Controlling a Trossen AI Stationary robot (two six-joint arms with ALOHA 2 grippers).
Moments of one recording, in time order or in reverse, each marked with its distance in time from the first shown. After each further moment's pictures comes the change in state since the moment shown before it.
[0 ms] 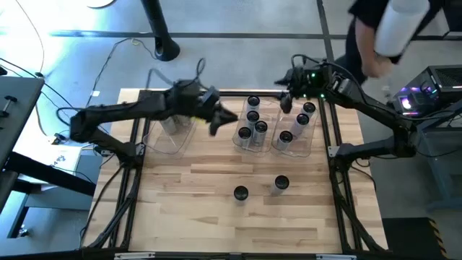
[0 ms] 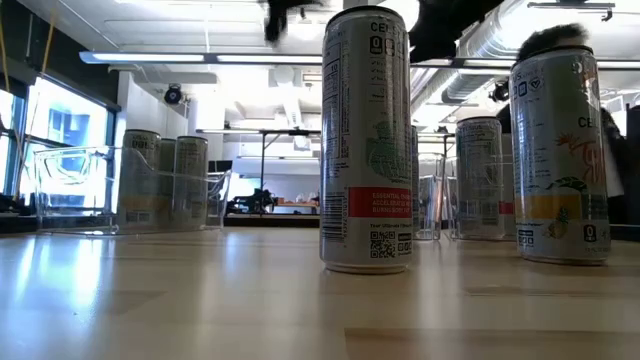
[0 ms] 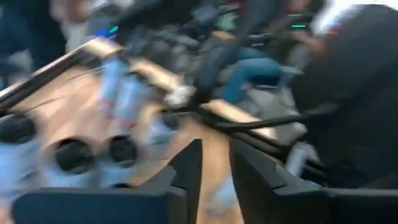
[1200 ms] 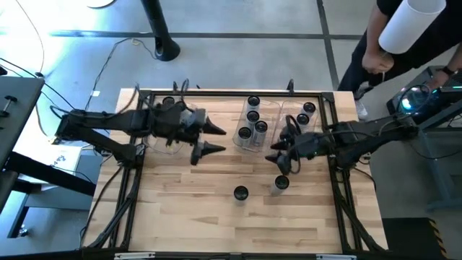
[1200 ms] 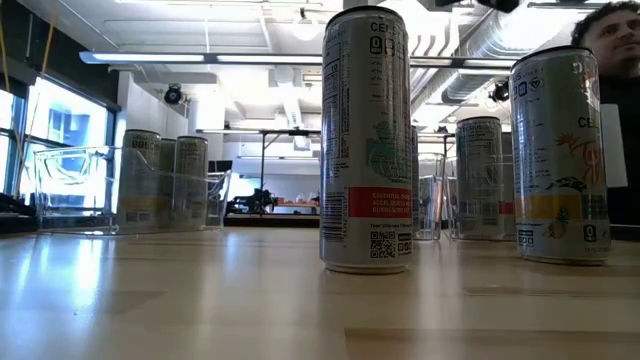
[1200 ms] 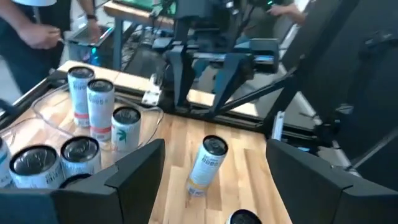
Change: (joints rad) left arm -0.314 -0.145 -0.004 -0.118 -0.257 0.128; right arm 0.864 0.000 0.000 -0.194 0.468 0.887
